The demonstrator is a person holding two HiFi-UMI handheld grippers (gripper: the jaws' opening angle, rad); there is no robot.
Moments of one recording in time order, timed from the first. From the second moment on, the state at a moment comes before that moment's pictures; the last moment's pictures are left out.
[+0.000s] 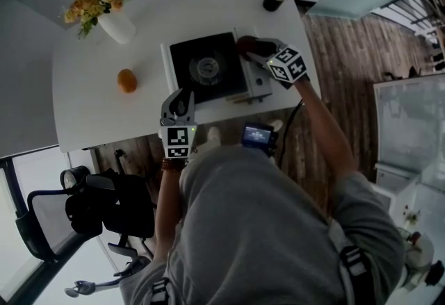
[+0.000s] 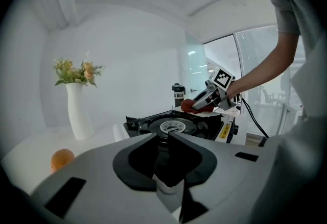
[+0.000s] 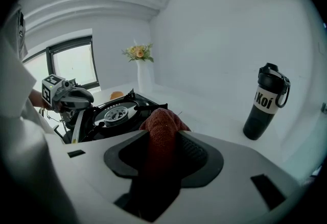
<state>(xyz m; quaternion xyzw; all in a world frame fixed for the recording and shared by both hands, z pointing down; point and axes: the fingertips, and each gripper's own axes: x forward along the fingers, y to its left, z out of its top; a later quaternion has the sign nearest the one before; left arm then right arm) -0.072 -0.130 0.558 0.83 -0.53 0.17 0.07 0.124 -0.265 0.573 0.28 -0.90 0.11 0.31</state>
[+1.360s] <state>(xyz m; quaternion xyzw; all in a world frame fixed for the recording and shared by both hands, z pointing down) -0.072 -0.132 0.559 0.82 -0.53 0.18 0.08 0.152 -0.145 0.571 0.35 -0.88 0.10 0.30</state>
